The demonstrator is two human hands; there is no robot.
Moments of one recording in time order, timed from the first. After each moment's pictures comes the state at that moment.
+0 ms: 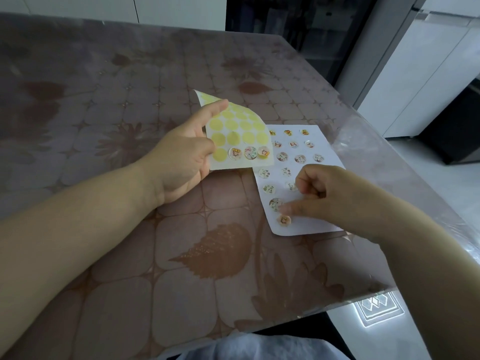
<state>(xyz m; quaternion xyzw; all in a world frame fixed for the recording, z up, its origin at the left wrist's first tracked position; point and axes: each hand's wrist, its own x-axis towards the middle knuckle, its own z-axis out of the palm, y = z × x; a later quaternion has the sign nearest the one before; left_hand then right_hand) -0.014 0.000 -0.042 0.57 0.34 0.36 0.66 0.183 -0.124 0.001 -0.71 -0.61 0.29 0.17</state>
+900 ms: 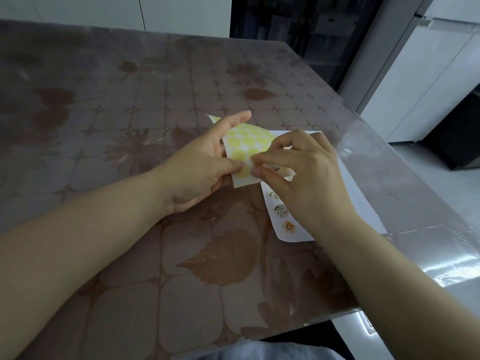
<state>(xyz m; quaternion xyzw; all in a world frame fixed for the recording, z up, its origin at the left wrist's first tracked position) -0.005 -0.025 -0.022 0.59 0.26 0.31 0.70 0.149 -0.088 -0.028 -0.60 -0.70 -0.07 0.38</state>
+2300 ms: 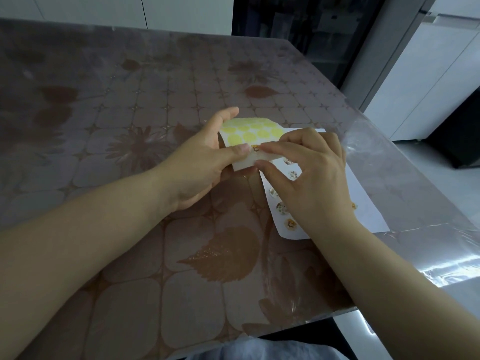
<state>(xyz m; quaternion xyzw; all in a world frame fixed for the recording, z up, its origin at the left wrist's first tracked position) -0.005 -0.023 -0.023 0.57 0.32 0.34 0.67 0.145 -0.091 -0.035 -0.62 -0.66 -0.11 0.42</state>
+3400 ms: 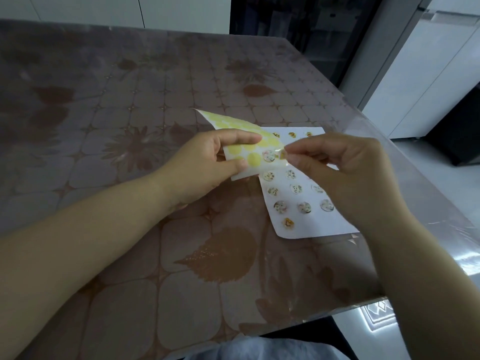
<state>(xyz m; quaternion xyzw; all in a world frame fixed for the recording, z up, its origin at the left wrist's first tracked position) -0.008 -0.027 -0.025 0.71 0.32 0.30 0.55 0.174 -0.116 0.002 -0.60 -0.63 0.16 0.45</state>
